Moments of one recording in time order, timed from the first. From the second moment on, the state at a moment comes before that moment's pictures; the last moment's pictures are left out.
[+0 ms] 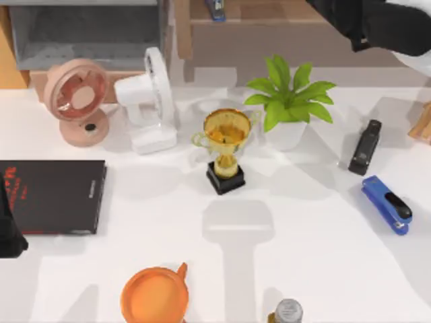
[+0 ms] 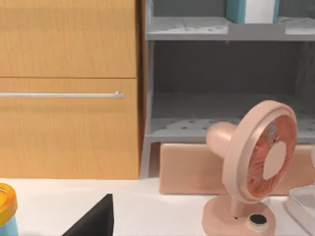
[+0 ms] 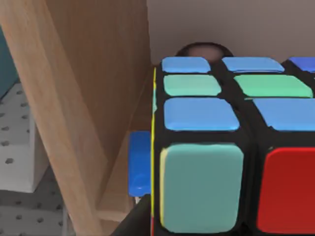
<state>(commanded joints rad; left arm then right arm) 0.00 0.00 0.00 0.00 0.00 0.00 0.64 1.68 1.47 -0.13 0.45 0.21</state>
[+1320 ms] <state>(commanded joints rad) 0.00 0.00 0.00 0.00 0.00 0.00 0.47 2.04 2.06 0.01 0.52 0.02</state>
